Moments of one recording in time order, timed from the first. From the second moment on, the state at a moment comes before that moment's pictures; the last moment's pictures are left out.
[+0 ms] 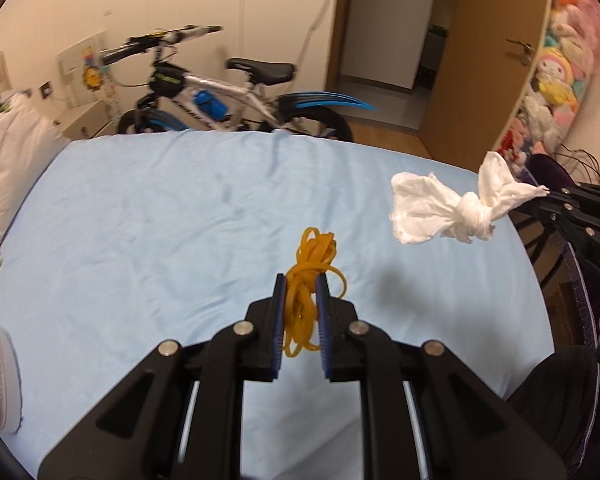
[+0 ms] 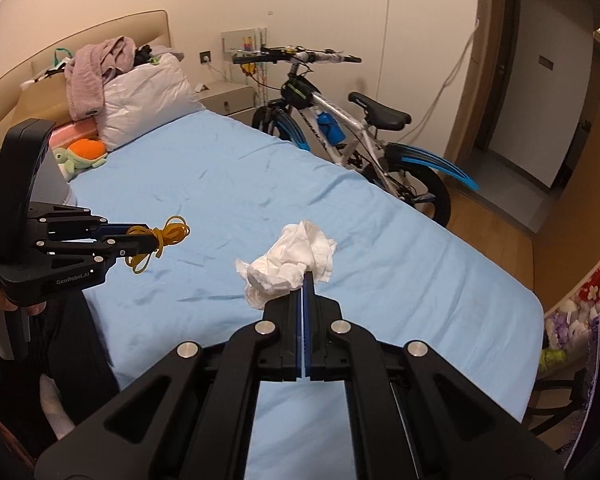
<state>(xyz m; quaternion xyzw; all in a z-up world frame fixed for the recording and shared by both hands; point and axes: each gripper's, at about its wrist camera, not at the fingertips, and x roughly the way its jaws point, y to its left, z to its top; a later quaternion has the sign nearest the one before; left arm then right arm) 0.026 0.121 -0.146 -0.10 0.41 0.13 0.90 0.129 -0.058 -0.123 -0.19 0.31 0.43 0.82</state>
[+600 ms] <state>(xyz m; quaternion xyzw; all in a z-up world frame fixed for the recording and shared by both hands) -0.198 0.289 -0.106 -0.19 0.37 0.36 0.84 -0.017 0.170 -0.092 -0.23 0.26 0.63 0.70</state>
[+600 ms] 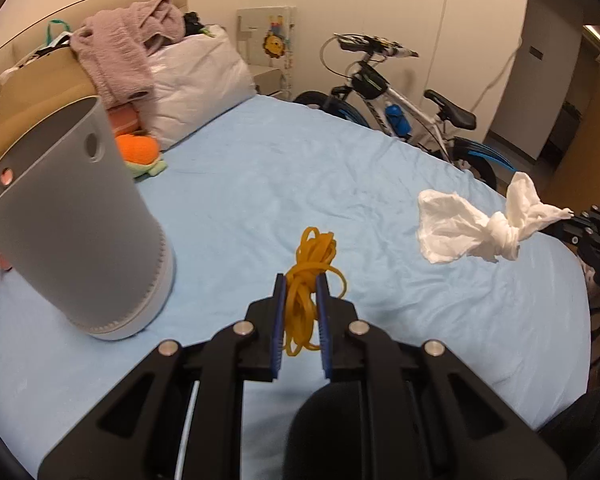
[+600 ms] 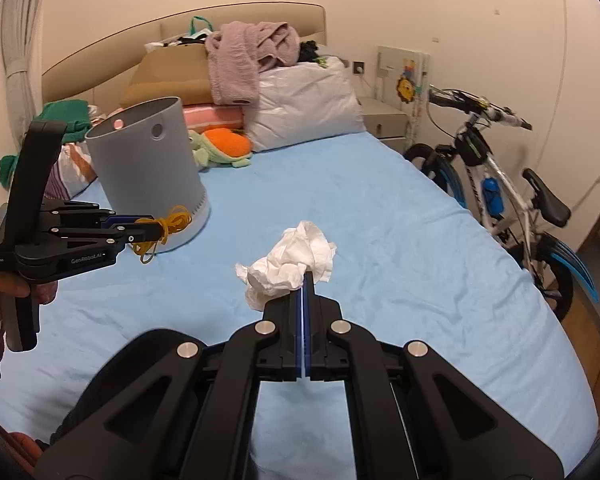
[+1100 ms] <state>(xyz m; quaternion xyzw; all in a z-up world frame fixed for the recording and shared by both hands) -0.340 0.388 -0.016 -0.19 0.32 0.49 0.79 -0.141 0.353 -0.002 -0.22 0.19 0.76 0.58</state>
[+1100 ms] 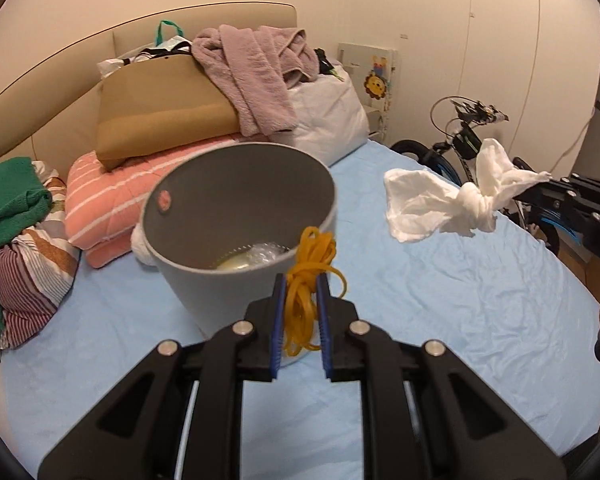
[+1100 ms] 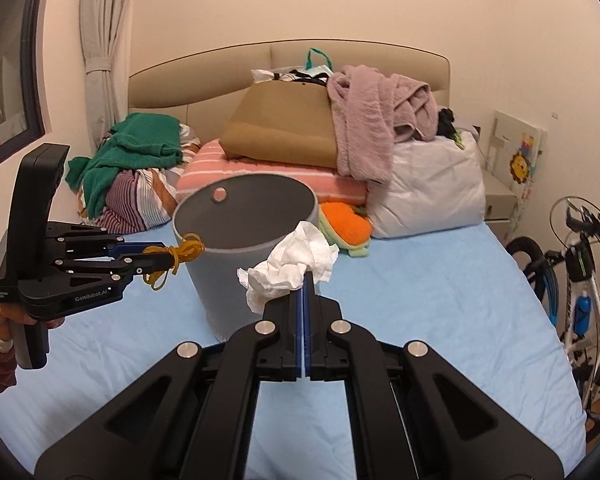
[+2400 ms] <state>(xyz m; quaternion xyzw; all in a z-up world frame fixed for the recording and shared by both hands) -0.355 0.451 0.016 -0.18 0.30 0.54 0.77 -0.186 0.455 0.005 -0.24 0.22 0.76 0.56</state>
